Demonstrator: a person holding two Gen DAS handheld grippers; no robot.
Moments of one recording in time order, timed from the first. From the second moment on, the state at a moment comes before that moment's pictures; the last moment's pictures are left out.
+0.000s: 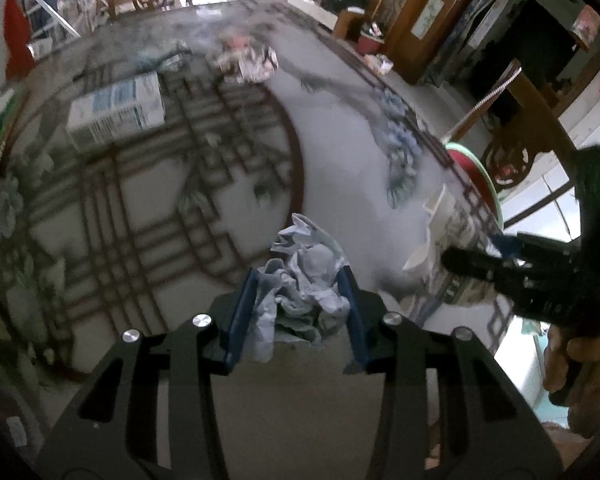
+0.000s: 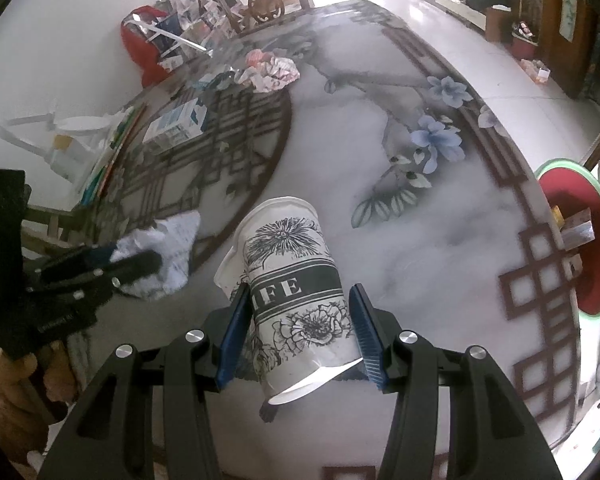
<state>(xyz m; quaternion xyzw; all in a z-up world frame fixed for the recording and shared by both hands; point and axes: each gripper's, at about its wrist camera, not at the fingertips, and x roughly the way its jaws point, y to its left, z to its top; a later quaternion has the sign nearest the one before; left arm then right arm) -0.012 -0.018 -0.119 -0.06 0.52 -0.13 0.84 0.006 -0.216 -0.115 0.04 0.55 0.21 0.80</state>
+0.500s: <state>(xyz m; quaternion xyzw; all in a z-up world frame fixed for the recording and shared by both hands) 0.006 -0.024 -0.093 -0.06 0.49 -0.13 0.86 0.016 -0.232 -0.103 0.06 0.54 0.20 0.82</state>
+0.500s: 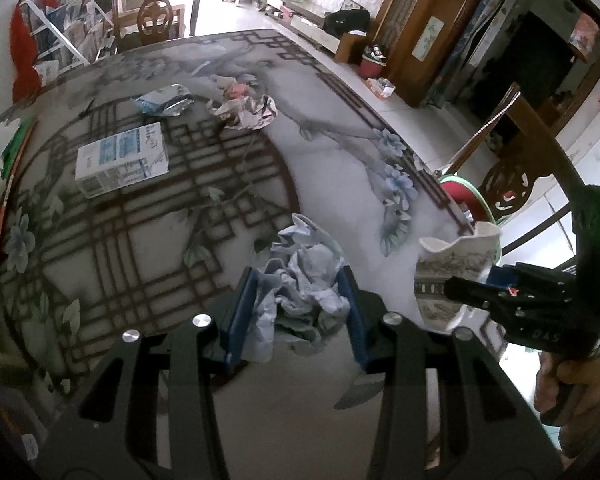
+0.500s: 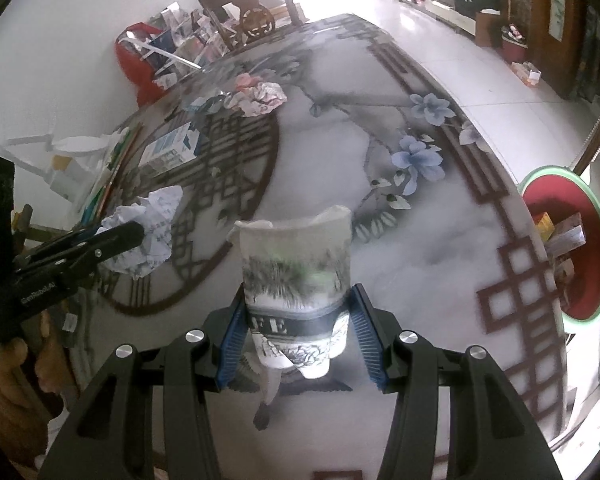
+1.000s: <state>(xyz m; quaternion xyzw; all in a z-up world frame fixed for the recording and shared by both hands) 0.016 -0.048 -0.099 -0.06 0.50 -0.15 0.85 0.023 -0.253 -0.105 0.07 0.54 0.18 0.82</state>
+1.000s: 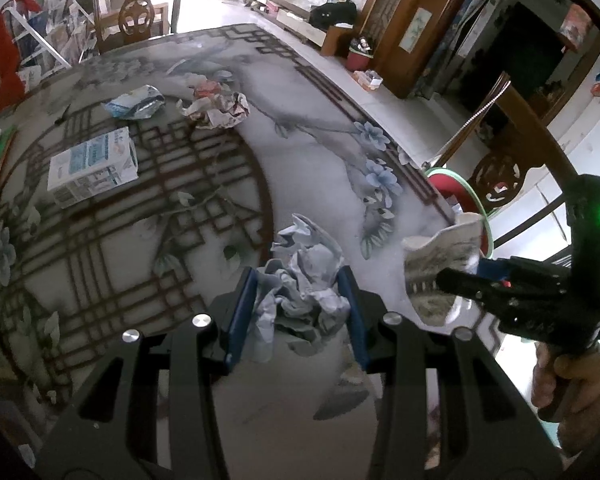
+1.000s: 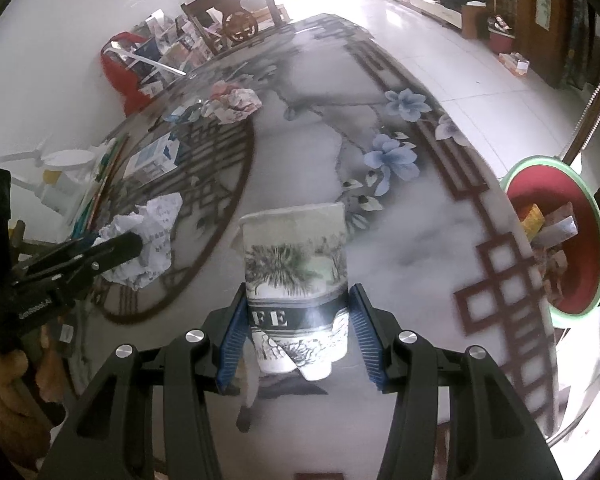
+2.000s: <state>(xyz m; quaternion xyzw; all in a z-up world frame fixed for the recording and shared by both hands) 0.046 -0.093 -0.118 -0.07 0.52 -0.12 0.84 0.065 -0.292 -0.143 0.03 0.57 0.20 0.79</state>
